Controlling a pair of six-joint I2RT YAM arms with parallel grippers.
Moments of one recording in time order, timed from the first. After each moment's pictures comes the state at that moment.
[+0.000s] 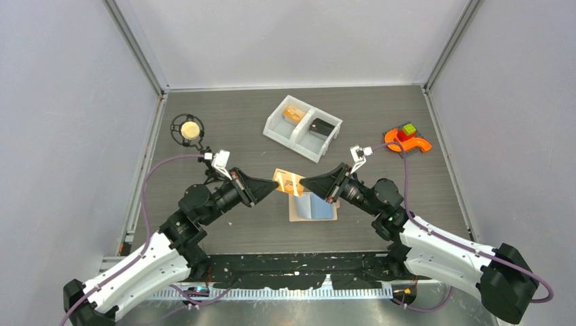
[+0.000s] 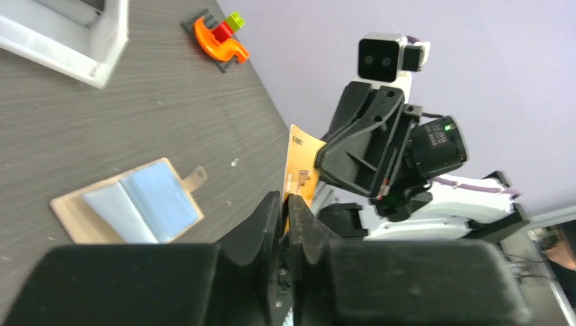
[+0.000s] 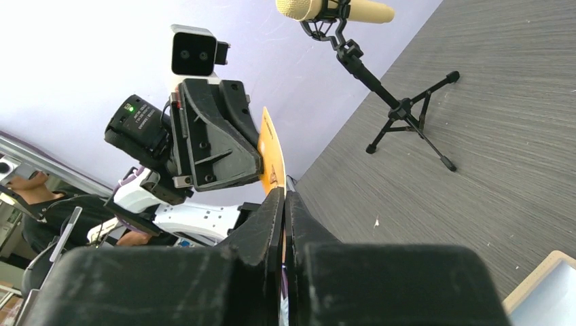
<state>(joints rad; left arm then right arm) -0.79 0.57 0.45 0.17 0.10 -0.90 0.78 0.86 0.34 0.74 -0.25 0.94</state>
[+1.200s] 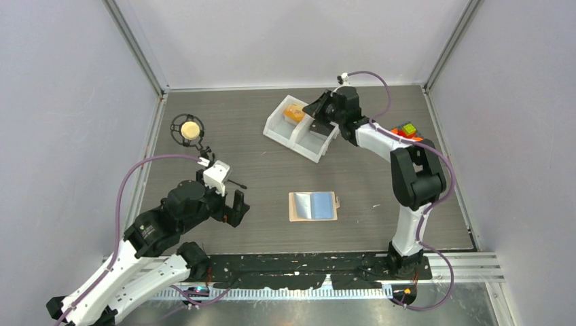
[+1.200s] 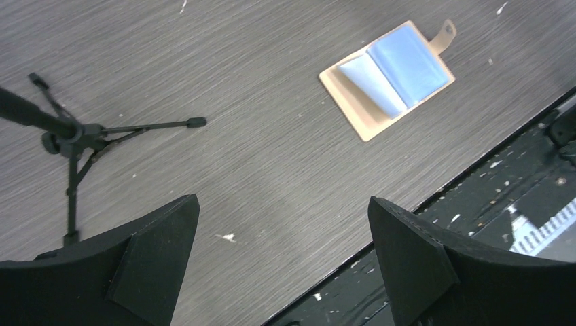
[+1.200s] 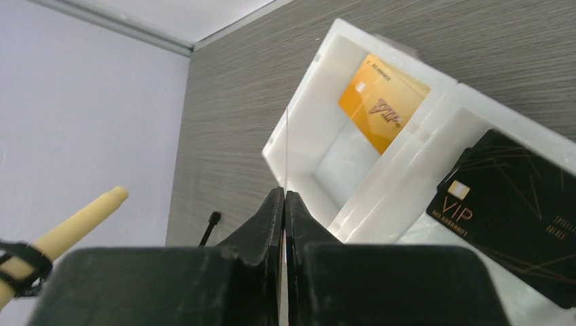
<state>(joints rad) -0.79 0.54 0.80 -0.79 -0.11 -0.22 0.36 1.88 1.30 0.27 -0.24 0.80</state>
